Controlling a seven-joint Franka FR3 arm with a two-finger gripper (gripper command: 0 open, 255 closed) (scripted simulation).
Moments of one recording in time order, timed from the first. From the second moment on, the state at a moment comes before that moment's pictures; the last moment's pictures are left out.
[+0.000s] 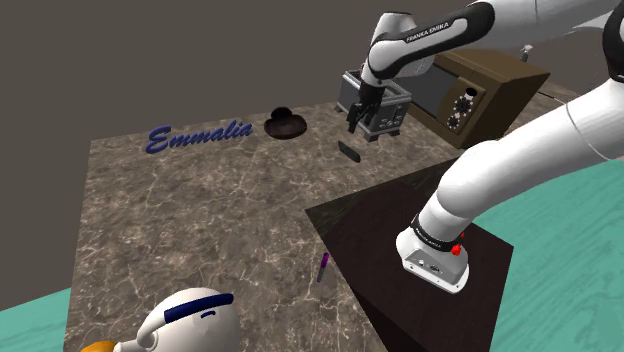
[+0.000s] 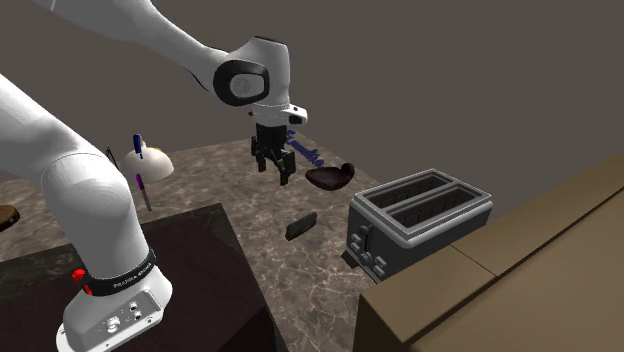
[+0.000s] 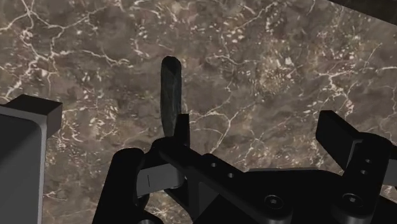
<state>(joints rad) -0.10 -0.45 -0.24 -2.65 -0.02 2.20 -0.22</state>
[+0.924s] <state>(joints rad) -0.06 0.08 -0.39 -2.54 0.34 2.57 -0.63</state>
